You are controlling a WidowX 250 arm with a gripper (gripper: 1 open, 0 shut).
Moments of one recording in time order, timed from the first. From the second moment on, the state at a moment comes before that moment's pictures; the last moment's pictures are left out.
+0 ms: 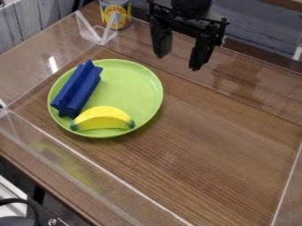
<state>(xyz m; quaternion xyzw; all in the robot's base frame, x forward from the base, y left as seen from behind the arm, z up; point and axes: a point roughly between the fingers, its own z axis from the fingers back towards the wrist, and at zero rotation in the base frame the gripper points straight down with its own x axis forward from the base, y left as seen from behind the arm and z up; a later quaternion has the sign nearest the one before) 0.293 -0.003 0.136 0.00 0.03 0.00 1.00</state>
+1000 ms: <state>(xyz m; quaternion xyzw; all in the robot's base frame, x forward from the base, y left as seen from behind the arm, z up) 0.241 0.042 0.104 0.02 0.04 -0.22 0.97</state>
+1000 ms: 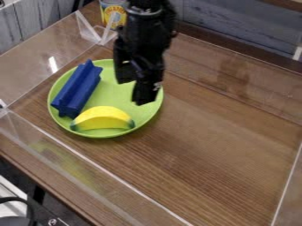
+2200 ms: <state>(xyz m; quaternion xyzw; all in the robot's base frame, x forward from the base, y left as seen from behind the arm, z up) 0.238 0.071 0.047 0.03 0.02 -0.24 0.97</state>
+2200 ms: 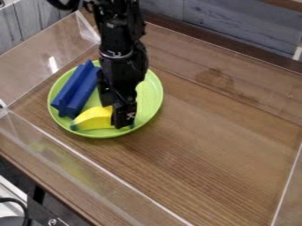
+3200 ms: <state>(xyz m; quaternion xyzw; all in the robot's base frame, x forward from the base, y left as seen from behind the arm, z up) 0.243 0.076 0.028 0.00 0.01 -0.23 0.97</state>
